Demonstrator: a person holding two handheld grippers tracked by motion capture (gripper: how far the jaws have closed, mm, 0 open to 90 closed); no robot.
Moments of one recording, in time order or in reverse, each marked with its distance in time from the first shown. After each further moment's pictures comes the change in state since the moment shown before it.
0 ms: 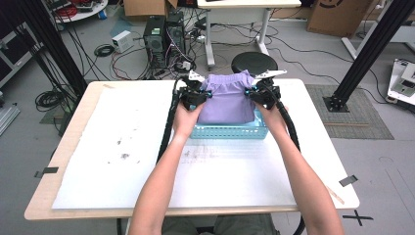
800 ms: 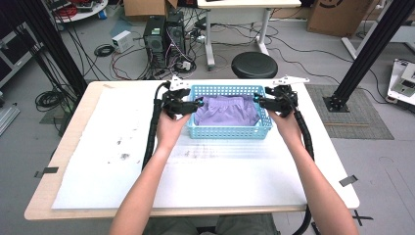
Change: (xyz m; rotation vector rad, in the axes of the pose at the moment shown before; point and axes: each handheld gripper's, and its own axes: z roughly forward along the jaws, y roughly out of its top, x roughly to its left) left arm -0.003 -0.023 -0.076 -0.114 0.042 0.058; right arm -0.006 -0.024 -0.060 -0.112 0.006 0.013
